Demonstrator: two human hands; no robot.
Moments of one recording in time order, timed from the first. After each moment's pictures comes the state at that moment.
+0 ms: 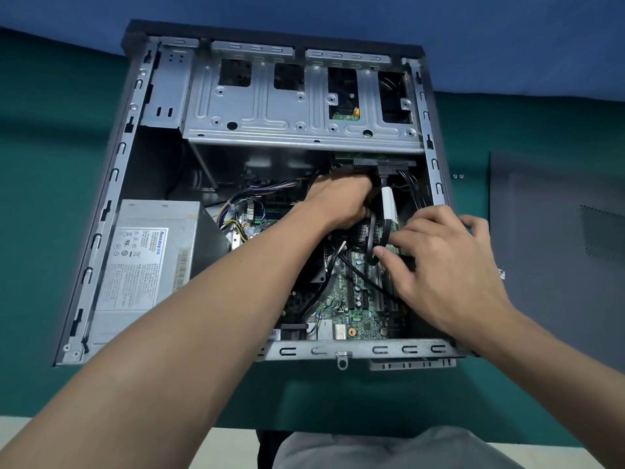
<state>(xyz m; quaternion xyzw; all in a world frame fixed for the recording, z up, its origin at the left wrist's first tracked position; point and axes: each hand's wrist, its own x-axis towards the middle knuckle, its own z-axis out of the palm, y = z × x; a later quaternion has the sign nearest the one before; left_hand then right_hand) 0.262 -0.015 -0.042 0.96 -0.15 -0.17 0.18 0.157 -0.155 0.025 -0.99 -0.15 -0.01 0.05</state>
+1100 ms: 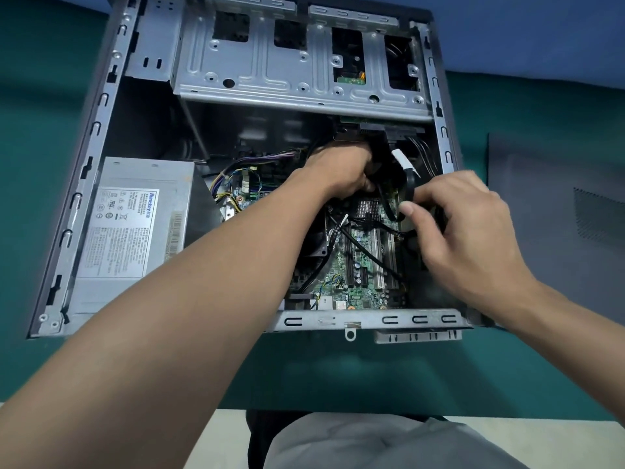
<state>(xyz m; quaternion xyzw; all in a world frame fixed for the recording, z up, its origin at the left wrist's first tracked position) 0.272 -0.010 -0.055 0.93 -0.14 -0.18 0.28 0.155 -0.159 0.029 -0.96 -0.15 -0.07 0.21</state>
